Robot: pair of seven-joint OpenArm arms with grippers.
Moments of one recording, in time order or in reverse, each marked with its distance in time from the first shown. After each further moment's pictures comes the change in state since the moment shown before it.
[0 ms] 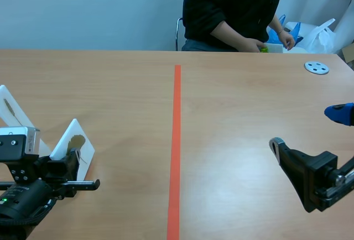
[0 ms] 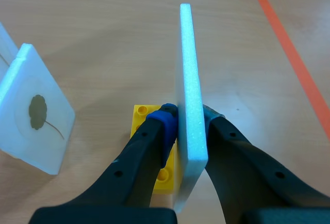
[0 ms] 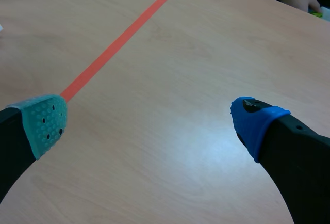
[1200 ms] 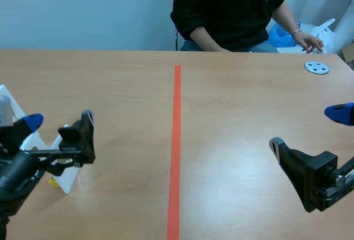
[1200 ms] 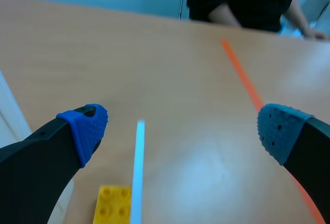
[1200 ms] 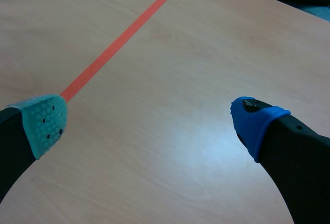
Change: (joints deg) left arm 0.1 -0.3 -1.8 8.4 -4.2 -4.4 -6.1; right arm 0.0 0.0 0.0 0.0 0.0 0.0 0.0
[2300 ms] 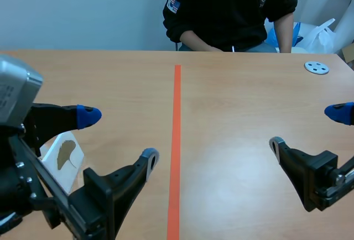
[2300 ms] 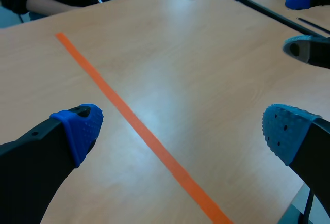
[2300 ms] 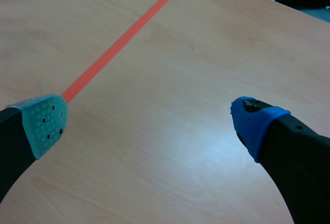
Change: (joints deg) left arm 19.3 -13.3 9.5 34.2 0.2 -12.3 23.8; right arm 0.0 0.0 0.0 0.0 0.0 0.0 0.3
